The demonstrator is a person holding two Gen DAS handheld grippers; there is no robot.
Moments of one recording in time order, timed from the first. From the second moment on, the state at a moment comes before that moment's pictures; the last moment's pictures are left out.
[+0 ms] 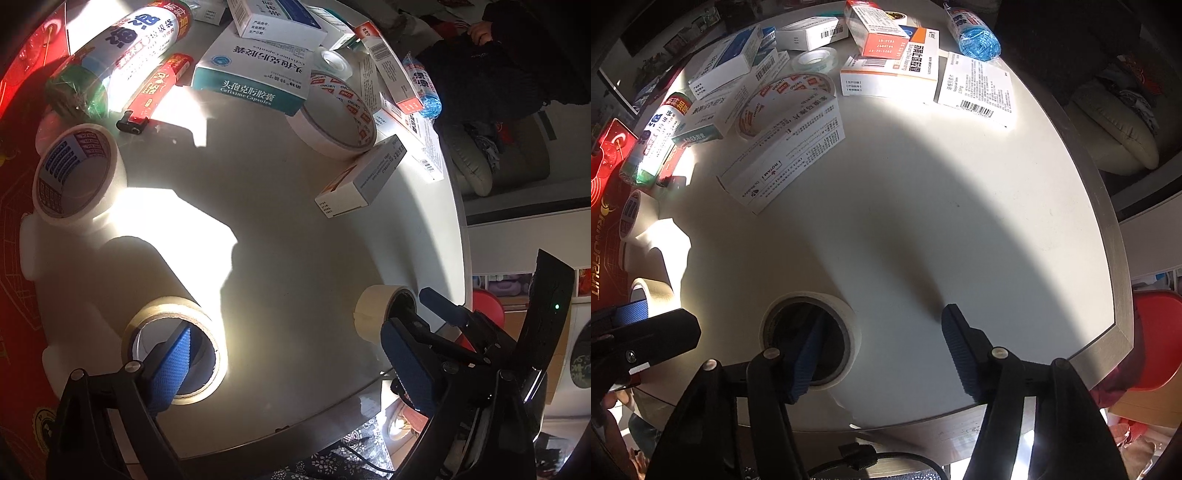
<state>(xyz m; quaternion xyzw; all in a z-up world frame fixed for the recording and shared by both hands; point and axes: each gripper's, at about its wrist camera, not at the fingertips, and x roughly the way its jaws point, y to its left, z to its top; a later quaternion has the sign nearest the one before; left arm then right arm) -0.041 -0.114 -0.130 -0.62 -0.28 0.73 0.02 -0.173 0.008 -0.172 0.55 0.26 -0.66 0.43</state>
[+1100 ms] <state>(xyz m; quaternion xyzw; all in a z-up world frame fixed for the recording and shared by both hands) -0.028 -0.108 -0.115 -0.64 -0.15 0.74 -0.09 -0.182 0.027 -0.167 0.56 0.21 -0.66 0.45</state>
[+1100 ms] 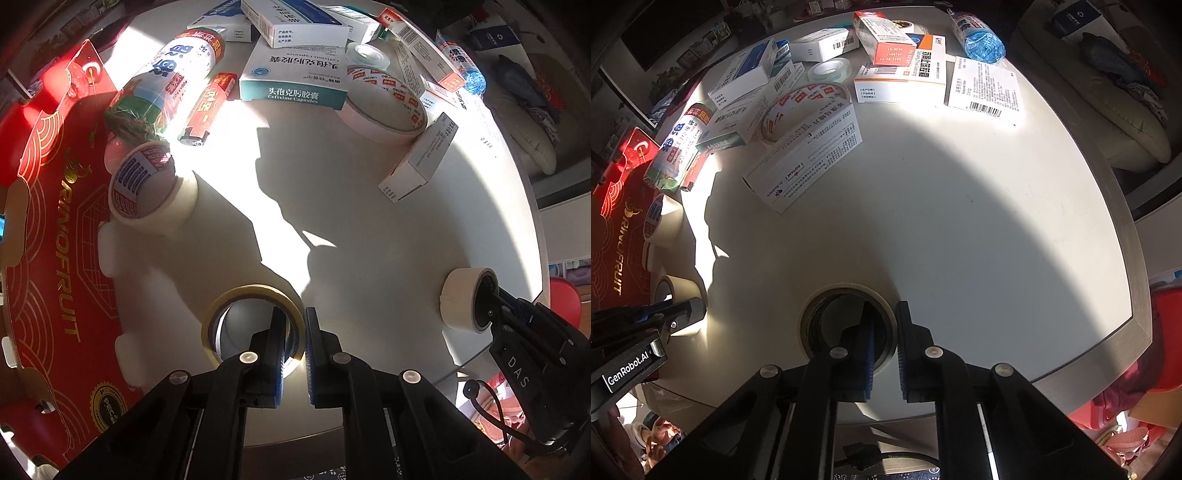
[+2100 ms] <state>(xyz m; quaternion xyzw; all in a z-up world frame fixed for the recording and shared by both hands) 0.038 -0.143 0.013 -0.52 -0.21 0.82 -0.06 -0.100 -0.005 -0.017 0.49 0.14 -0.61 0.61</state>
